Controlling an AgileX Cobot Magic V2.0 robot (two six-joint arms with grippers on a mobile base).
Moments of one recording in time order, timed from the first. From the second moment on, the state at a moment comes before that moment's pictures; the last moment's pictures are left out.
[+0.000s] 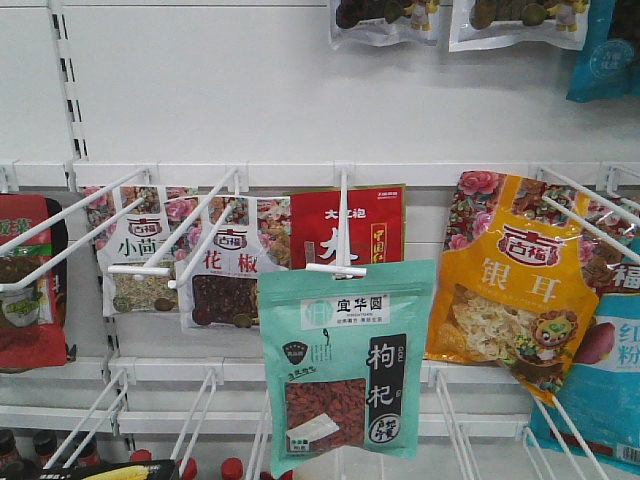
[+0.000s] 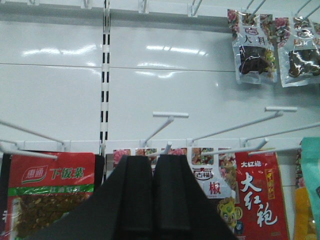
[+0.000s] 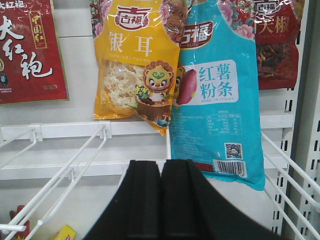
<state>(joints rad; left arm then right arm) -0.14 0.16 -0.19 0.06 -0.37 -0.13 -0.05 0.02 0.03 -0.02 0.01 0.08</state>
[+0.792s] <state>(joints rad) -0.14 0.60 -0.23 0.12 -0.24 -1.39 -0.05 0.02 0.03 -0.02 0.01 0.08</state>
